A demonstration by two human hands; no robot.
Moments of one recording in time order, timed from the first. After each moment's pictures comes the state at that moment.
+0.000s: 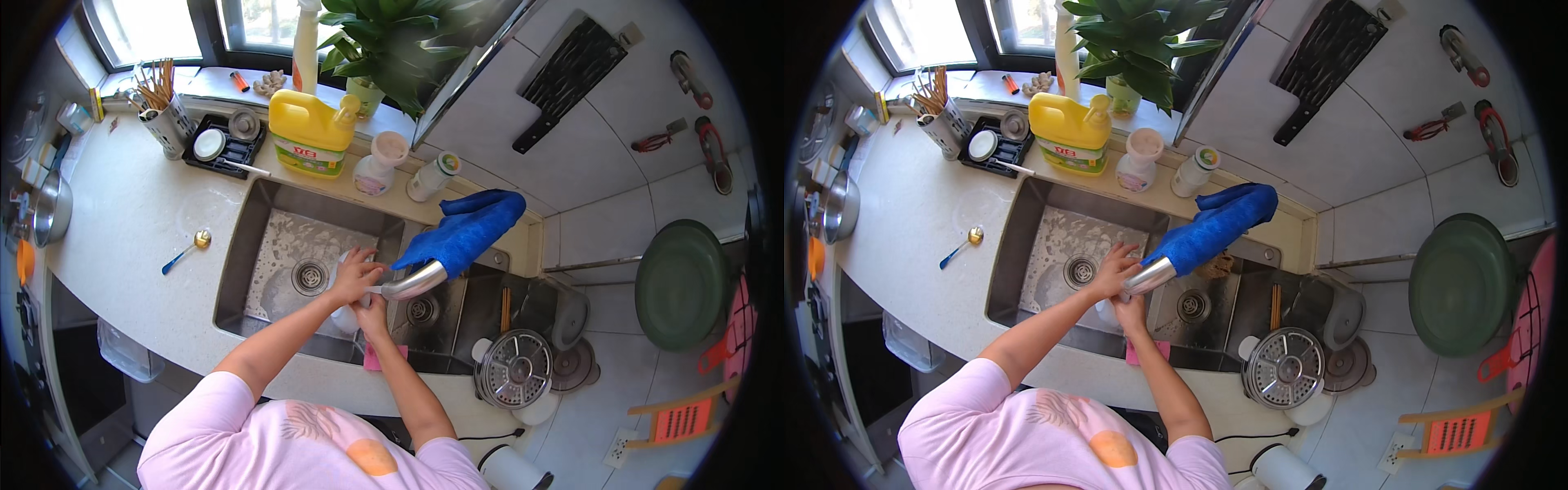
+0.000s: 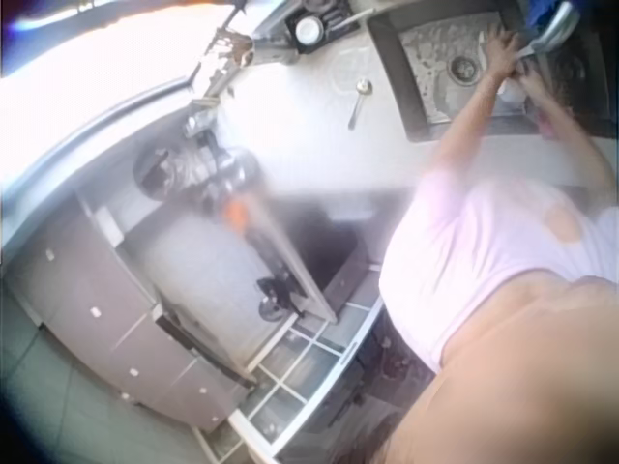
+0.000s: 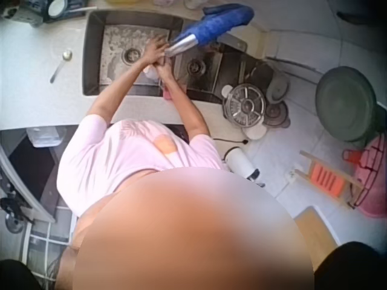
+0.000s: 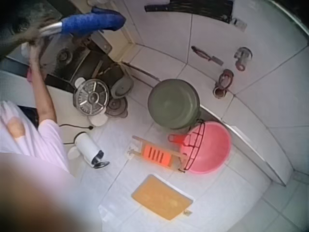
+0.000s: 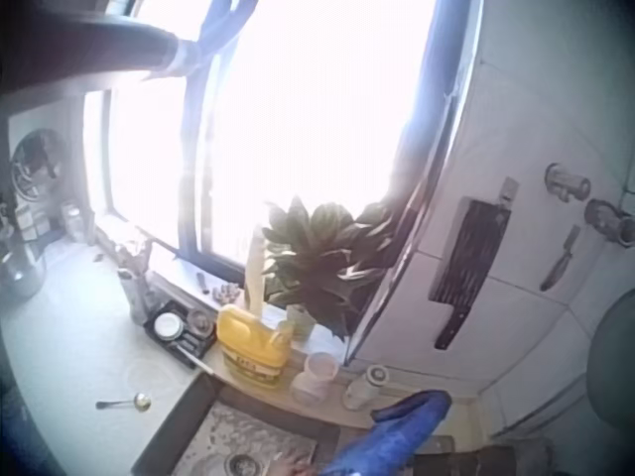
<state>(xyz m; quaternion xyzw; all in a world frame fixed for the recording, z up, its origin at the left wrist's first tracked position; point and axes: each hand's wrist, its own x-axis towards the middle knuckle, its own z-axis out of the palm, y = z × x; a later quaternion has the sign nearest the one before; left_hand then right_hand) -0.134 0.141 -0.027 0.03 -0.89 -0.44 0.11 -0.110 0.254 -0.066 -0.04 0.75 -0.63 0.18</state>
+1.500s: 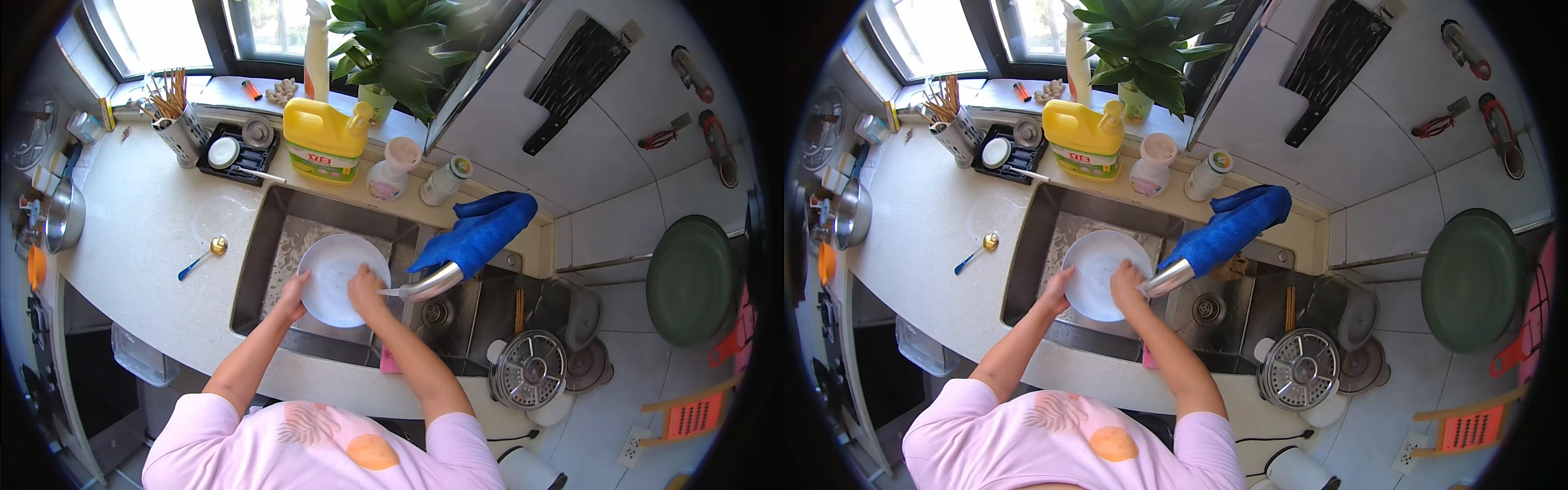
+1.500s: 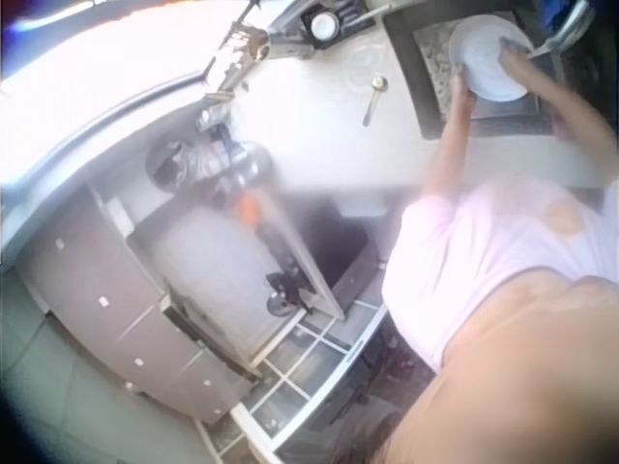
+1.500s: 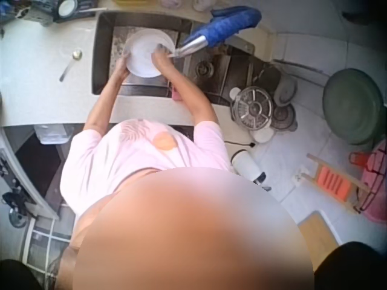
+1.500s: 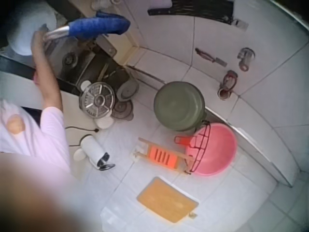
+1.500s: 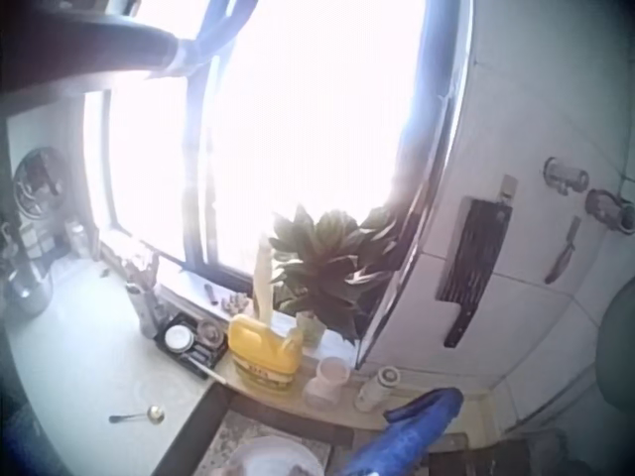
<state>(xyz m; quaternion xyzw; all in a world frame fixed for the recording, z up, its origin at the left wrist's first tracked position) -0.043 0.043 -0.052 0.39 -0.31 -0.87 0.00 -0.135 0.181 -0.039 -0.29 0.95 -0.10 0.09</state>
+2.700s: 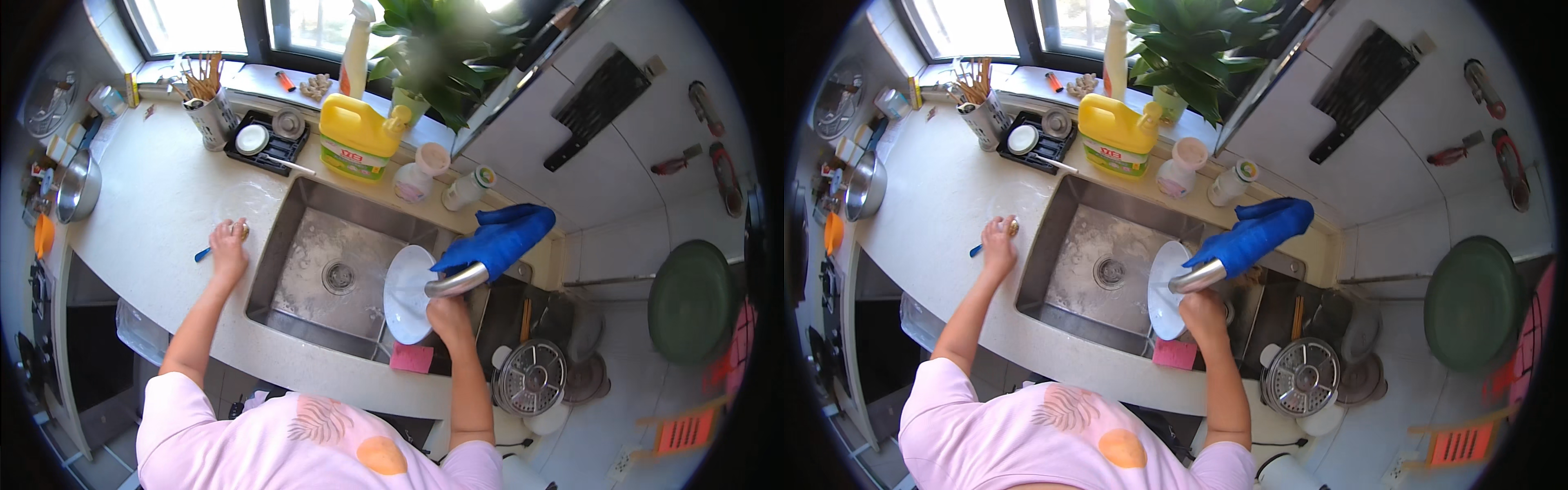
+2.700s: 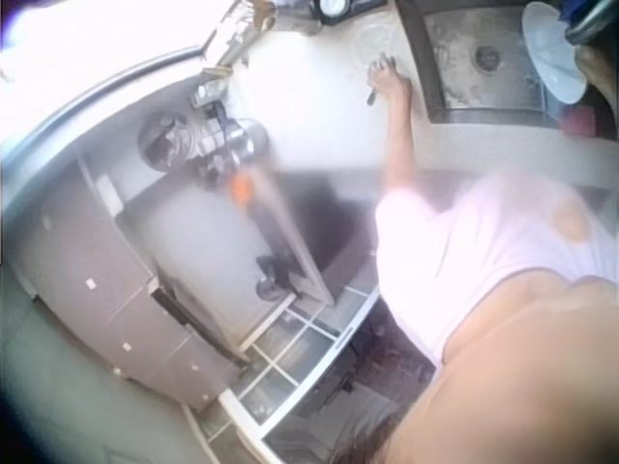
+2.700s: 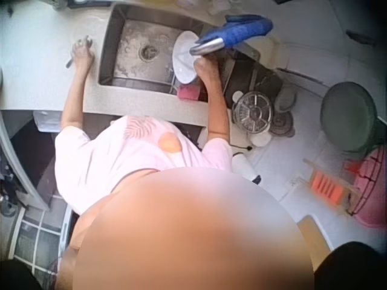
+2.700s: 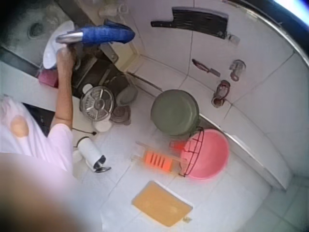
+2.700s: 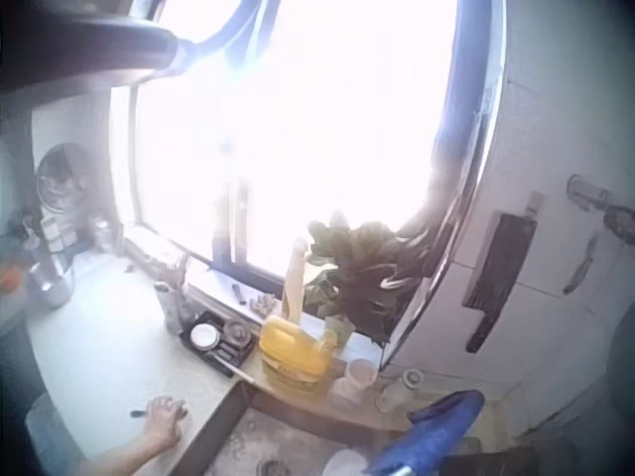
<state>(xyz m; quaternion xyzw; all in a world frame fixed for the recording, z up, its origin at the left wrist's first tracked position) 0.017 -0.101 0.018 0.26 -0.94 0.04 0.21 -0.150 0.281 0.092 -0.27 0.93 -0.23 0.07</state>
